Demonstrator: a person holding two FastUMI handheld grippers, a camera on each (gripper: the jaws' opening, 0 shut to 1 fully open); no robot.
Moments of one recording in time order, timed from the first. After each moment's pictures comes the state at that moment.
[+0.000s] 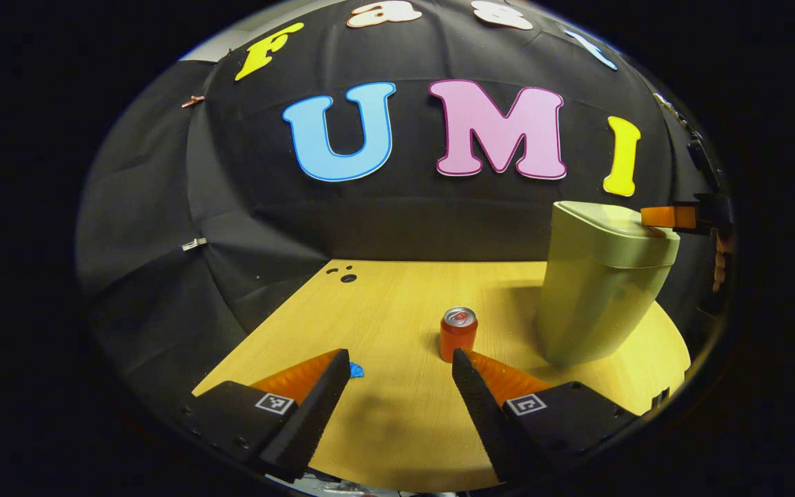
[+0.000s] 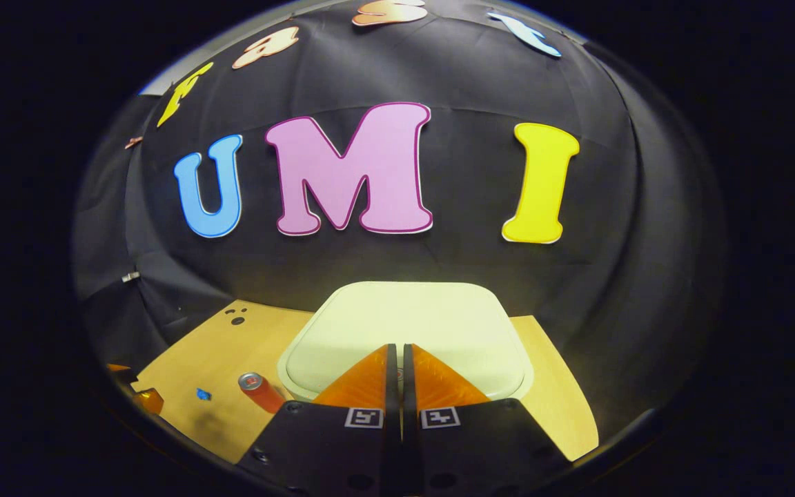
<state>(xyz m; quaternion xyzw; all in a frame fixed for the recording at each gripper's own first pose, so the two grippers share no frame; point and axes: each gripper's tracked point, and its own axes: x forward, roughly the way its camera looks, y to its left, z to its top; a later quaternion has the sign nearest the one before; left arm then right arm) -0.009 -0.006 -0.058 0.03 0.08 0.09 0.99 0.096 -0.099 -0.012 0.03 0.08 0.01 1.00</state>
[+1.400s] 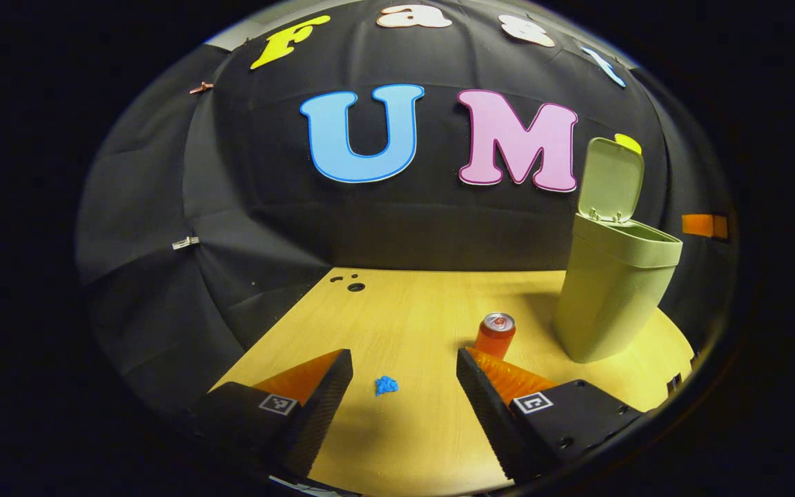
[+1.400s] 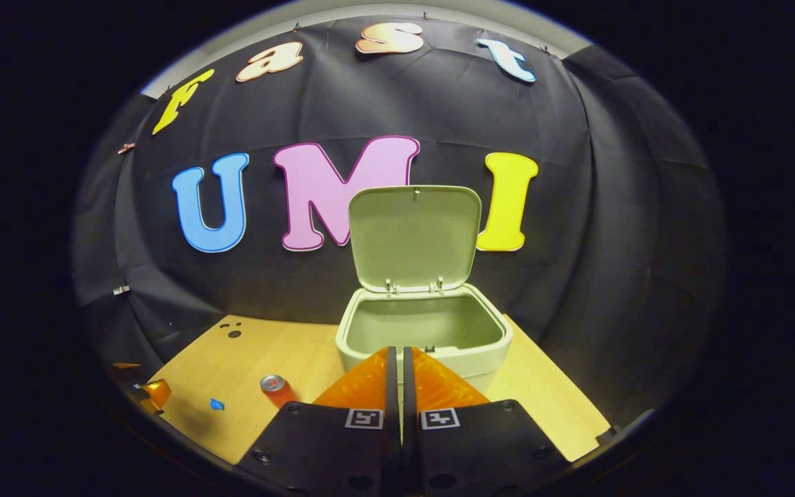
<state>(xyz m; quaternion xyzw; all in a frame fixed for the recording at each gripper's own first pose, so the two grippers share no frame) 0.003 0.094 -0.065 0.03 0.04 0.04 1.00 0.001 -0.053 -0.002 0.06 0.05 -0.06 0.99</state>
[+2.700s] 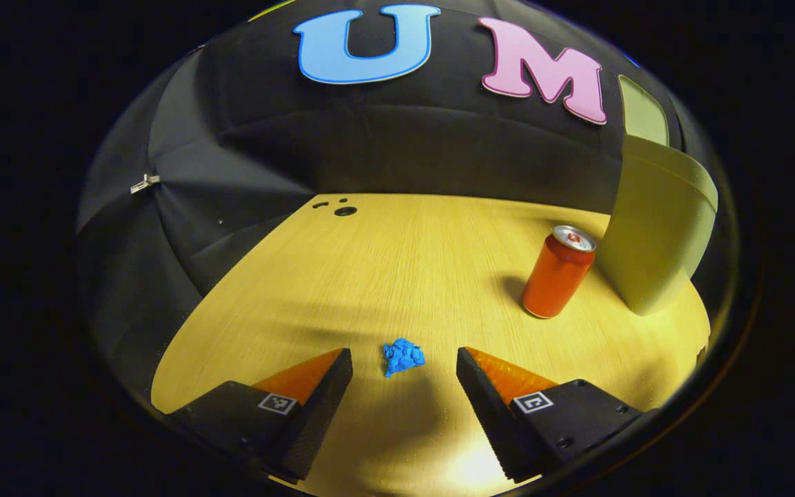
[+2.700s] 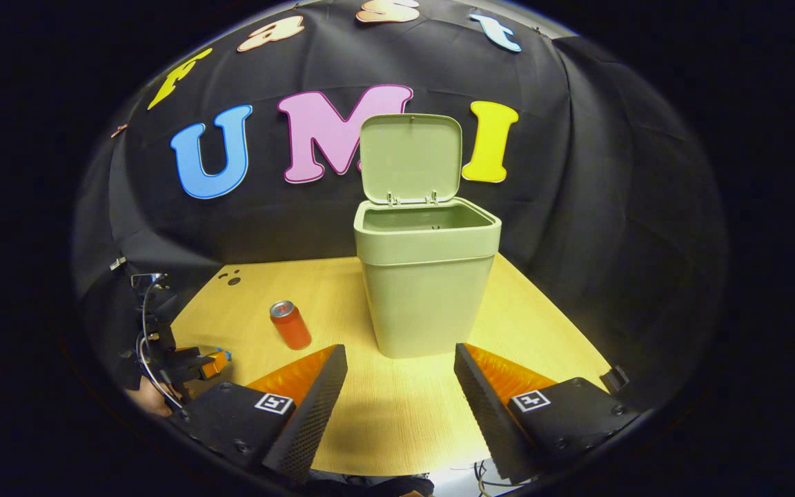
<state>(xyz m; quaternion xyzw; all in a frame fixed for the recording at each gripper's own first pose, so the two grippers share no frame) 0.123 0.134 -0.205 0.02 0.17 0.02 0.98 -0.085 -0.012 -0.086 0.07 0.17 -0.10 0.98</state>
